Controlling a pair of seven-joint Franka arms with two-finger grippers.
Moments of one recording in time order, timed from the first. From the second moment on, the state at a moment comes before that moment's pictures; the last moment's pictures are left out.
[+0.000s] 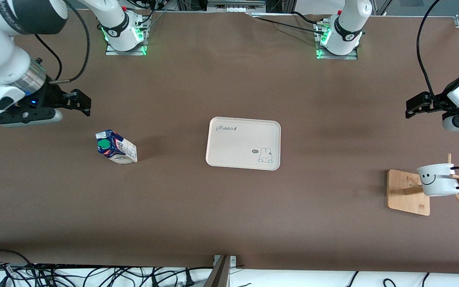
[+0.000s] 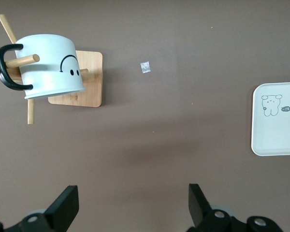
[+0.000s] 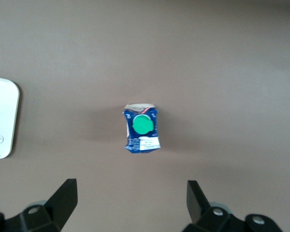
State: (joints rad) left arm -0.03 0.14 0.01 -1.46 0.03 1.55 0.08; right arm 0.32 0.08 -0.13 -1.69 -0.03 1.77 0.03
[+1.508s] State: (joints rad) left arm 0.09 0.29 0.02 -1.38 -0.02 1.53 0.07; right arm 0.28 0.38 -0.15 -1.74 0.05 1.92 -0.07
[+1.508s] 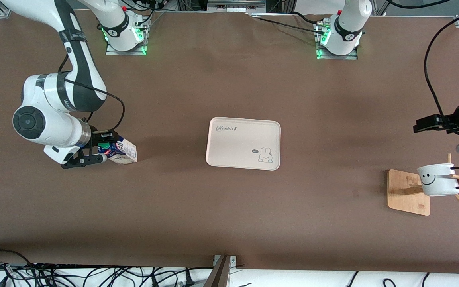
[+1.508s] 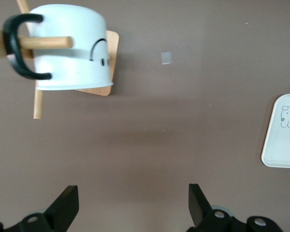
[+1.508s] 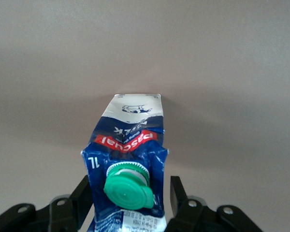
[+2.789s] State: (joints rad) left arm 0.18 0.10 0.00 -2.13 -0.10 2.75 -0.28; right arm 0.62 0.45 0.02 -1.49 0.14 1.84 0.63
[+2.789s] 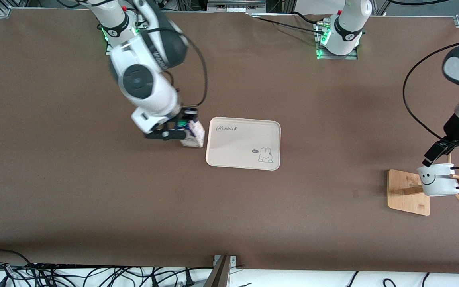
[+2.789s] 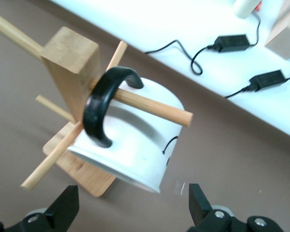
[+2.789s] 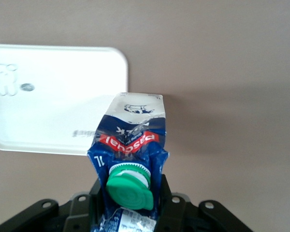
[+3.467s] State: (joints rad) left arm 0.17 0.25 -0.02 -2.19 -0.10 3.28 -0.28; right arm 0.71 0.60 0.02 -1.42 0.13 1.98 0.76
